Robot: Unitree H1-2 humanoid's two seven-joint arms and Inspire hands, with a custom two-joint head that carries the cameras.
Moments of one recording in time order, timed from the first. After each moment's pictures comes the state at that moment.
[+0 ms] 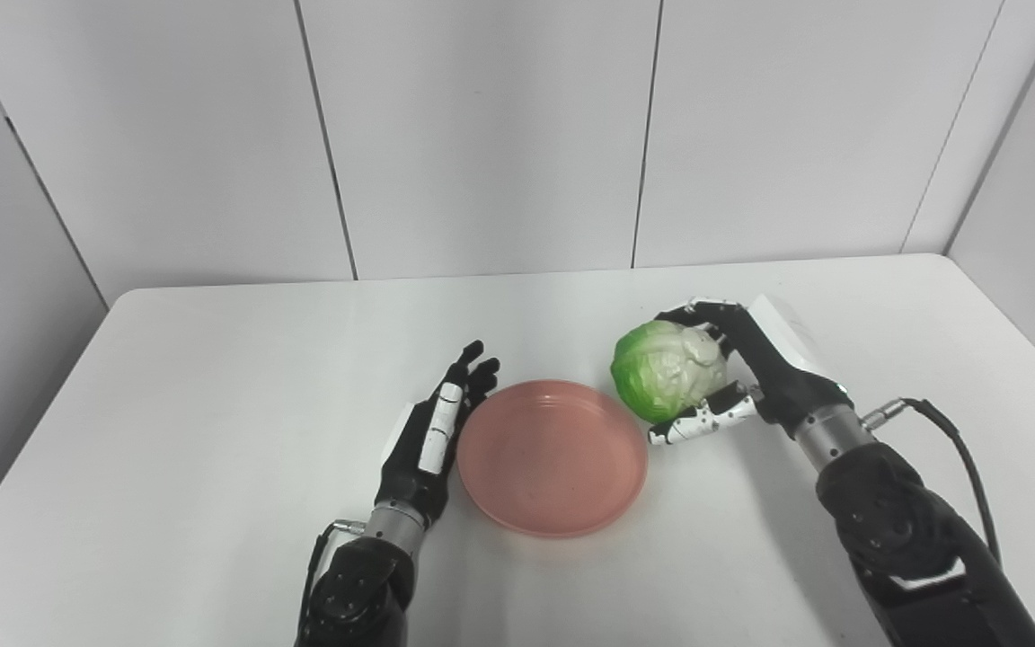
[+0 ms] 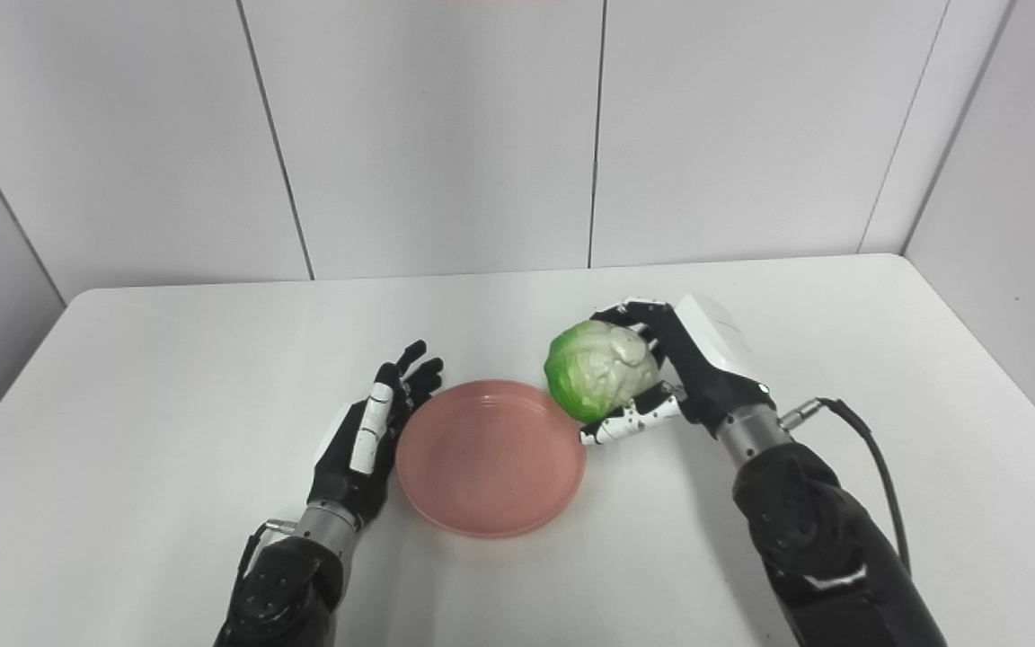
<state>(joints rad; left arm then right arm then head) -0.35 -0.06 -0.06 0.37 -0.06 -0.09 -0.16 -0.42 -0.34 0.20 -0.10 -0.47 0.17 0.15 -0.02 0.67</state>
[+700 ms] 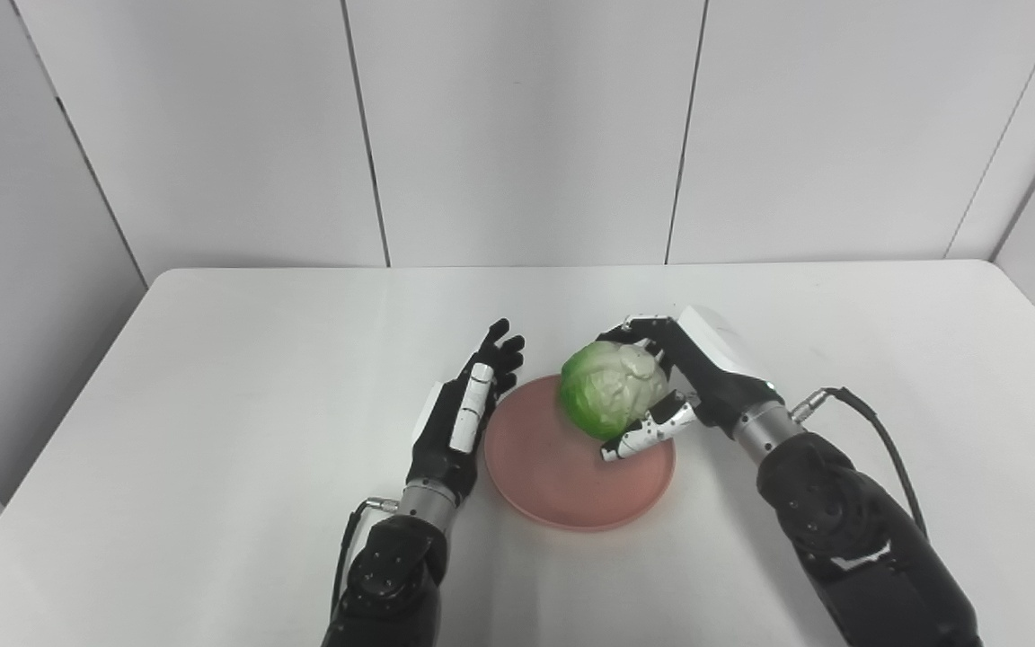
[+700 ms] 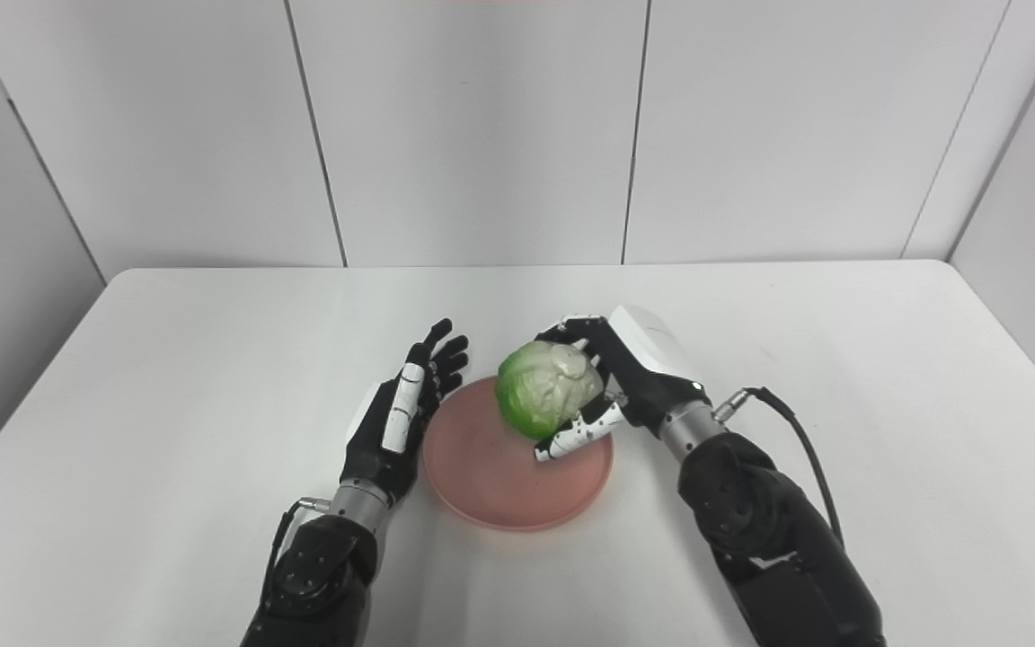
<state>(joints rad) -0.37 -0.09 -0.05 0.42 -0.04 -0.16 -0.11 -0.50 -0.26 0.31 0.11 -0.53 0.10 0.18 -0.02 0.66</state>
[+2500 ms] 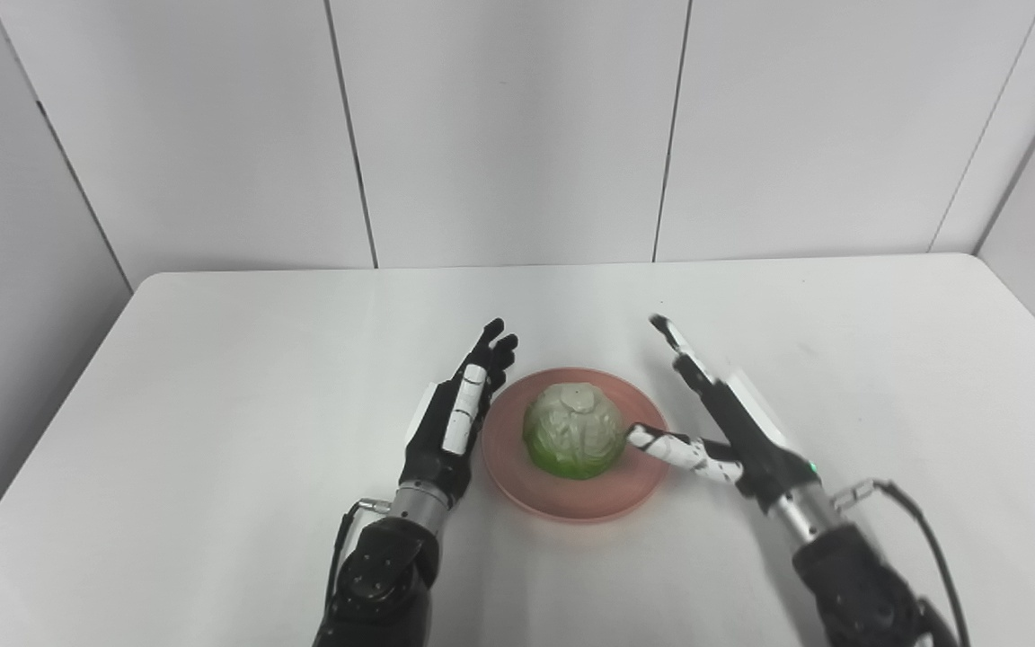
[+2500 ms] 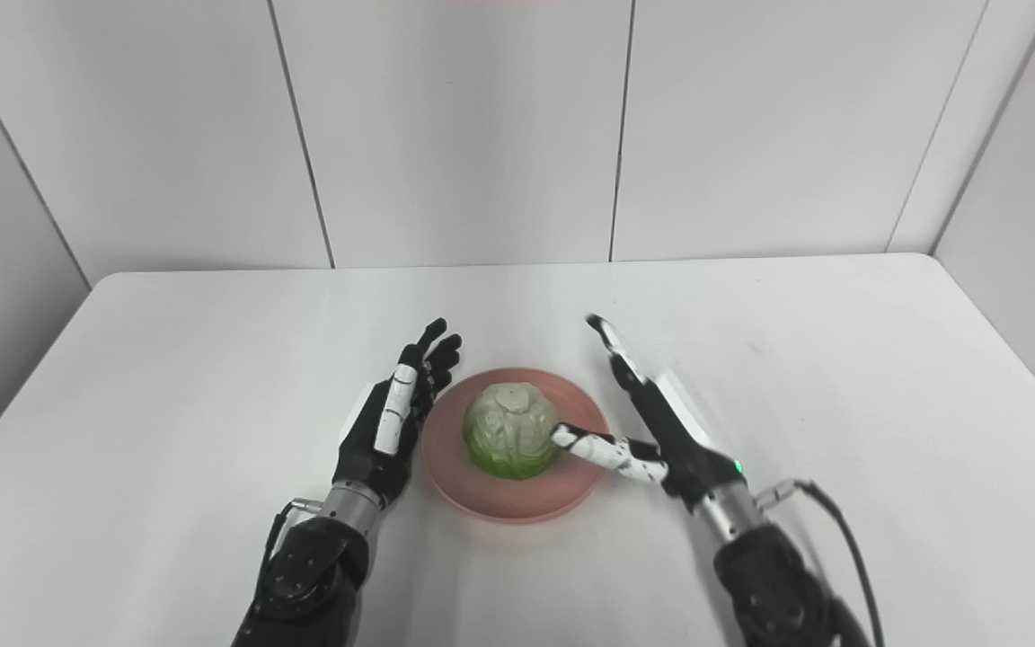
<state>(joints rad) -0.34 -0.05 -0.05 0.36 -0.06 -0.14 -0.14 -0.23 -0.16 0.11 0.09 -0.25 -0.09 0.13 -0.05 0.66</state>
